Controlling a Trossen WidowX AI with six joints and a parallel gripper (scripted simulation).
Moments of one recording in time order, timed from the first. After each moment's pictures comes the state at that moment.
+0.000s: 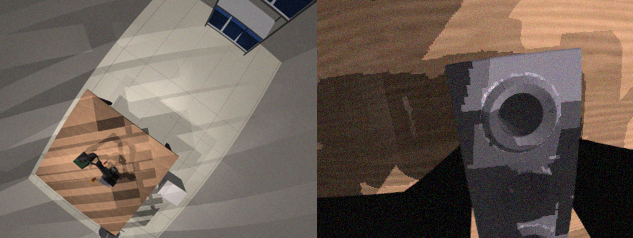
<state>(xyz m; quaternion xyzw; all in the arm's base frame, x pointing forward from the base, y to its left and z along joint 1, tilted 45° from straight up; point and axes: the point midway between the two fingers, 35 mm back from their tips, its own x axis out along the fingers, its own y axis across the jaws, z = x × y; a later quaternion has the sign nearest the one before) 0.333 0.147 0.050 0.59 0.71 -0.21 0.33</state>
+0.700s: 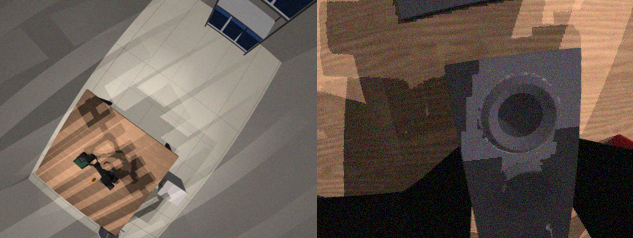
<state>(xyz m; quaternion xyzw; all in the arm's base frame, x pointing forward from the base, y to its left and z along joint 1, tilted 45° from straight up) 0.340 0.115 0.076 0.59 0.71 -0.21 0.32</state>
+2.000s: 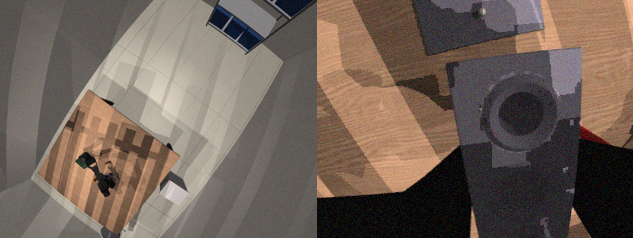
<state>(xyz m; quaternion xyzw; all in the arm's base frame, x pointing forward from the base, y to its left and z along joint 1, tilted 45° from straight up) 0.350 0.041 0.120 0.60 0.70 -0.22 0.32</state>
